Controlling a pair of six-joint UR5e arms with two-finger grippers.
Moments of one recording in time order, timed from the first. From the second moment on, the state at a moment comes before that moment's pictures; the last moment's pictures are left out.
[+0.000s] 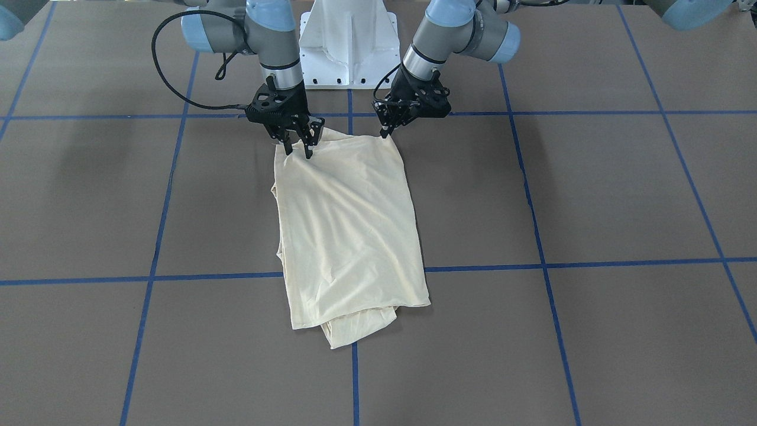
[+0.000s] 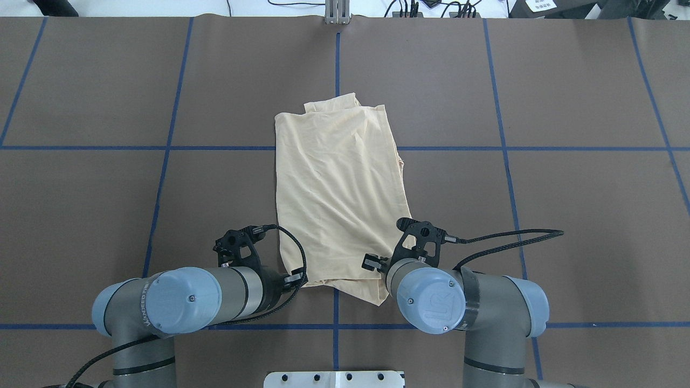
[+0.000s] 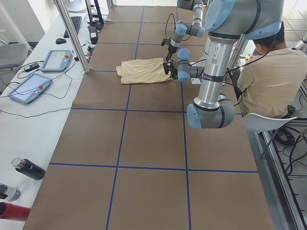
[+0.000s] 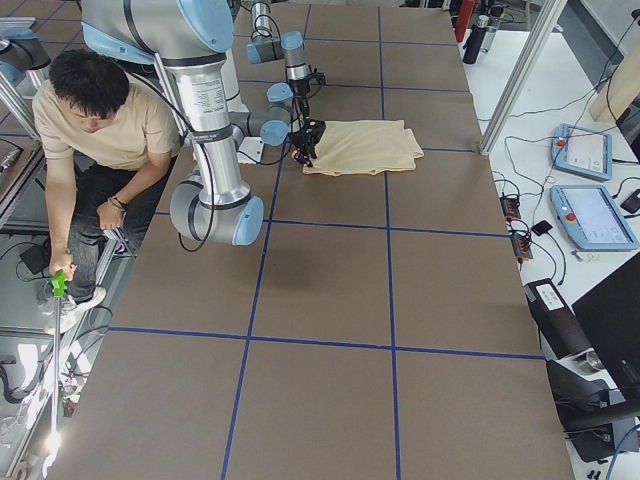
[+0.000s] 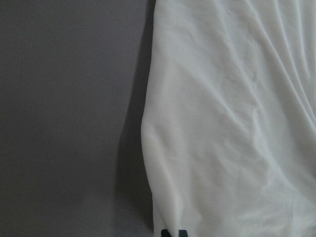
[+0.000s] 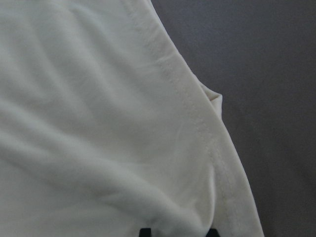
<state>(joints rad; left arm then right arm) -0.23 -1.95 -1.82 -2.11 -1.57 -1.75 0.21 -1.14 1.83 -1.41 1.40 1.75</state>
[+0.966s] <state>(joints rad) -0.23 -1.95 -1.82 -2.11 -1.57 -1.74 0.22 -1.12 1.83 -1.41 1.40 1.75</state>
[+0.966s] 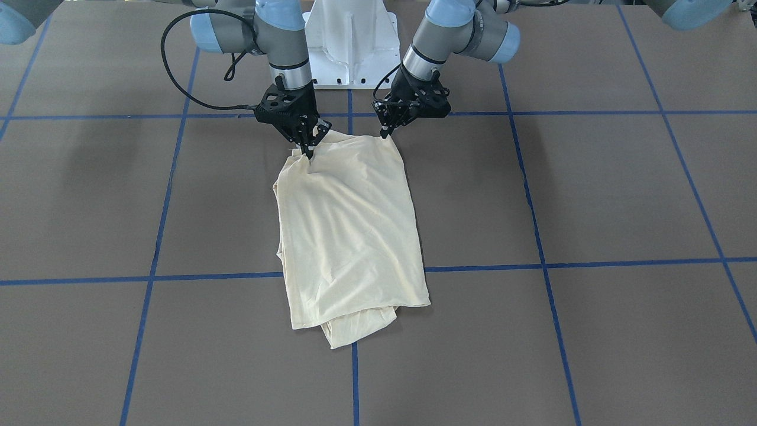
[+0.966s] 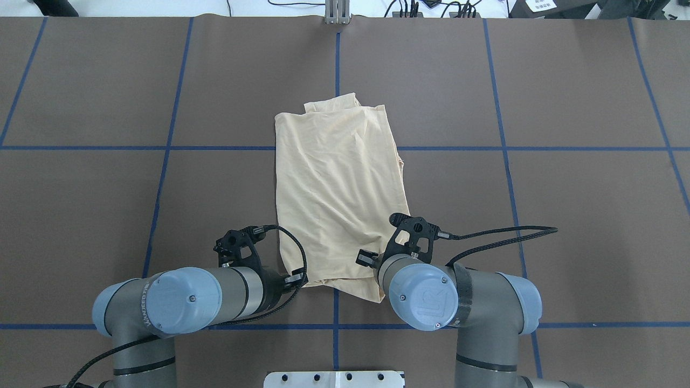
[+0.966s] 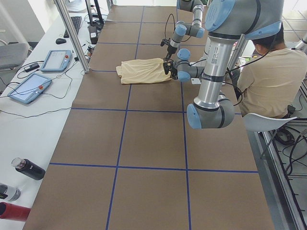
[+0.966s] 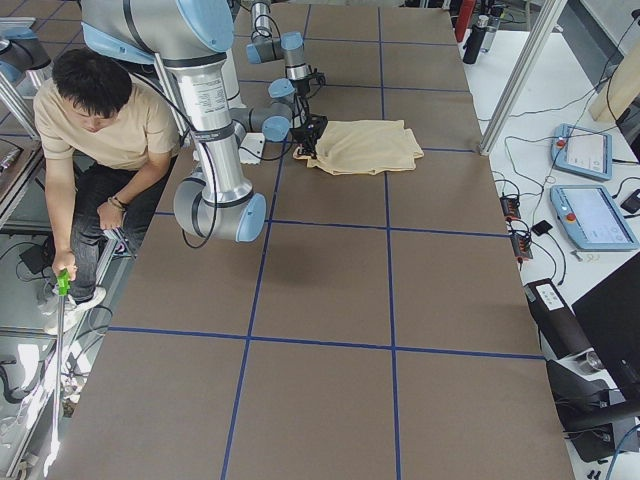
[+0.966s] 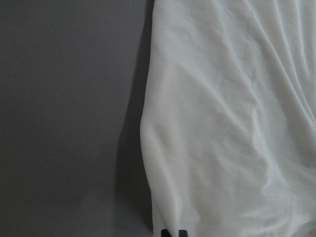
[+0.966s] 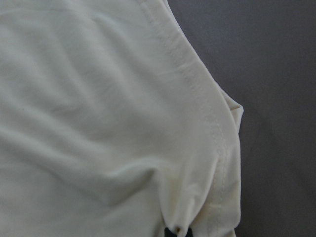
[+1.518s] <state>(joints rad) -0.23 -1.94 -1.93 -2.10 -1.58 -1.74 0.19 -1.16 1.94 -1.42 1.38 1.75</state>
